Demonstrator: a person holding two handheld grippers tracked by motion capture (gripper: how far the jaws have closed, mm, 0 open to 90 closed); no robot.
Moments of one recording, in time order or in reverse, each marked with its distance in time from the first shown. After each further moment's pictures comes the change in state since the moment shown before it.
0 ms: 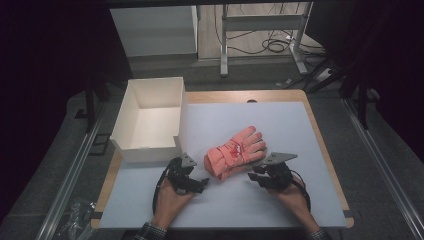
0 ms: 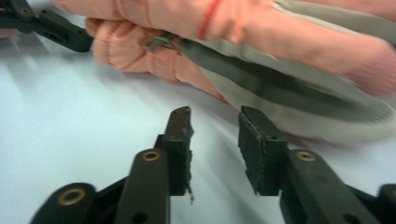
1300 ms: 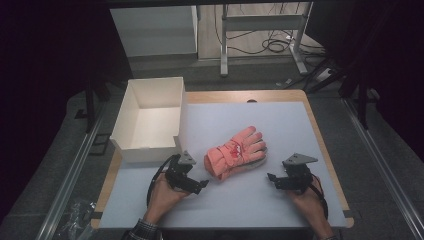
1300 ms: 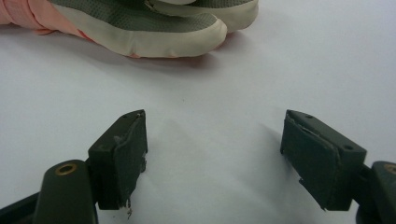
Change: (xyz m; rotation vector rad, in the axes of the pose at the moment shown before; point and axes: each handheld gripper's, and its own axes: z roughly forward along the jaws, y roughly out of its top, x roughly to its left) left arm 0.004 0.014 -0.020 0.009 -0.142 0.067; right arm -0.038 -0.035 -0.024 0.023 -0.243 0.063
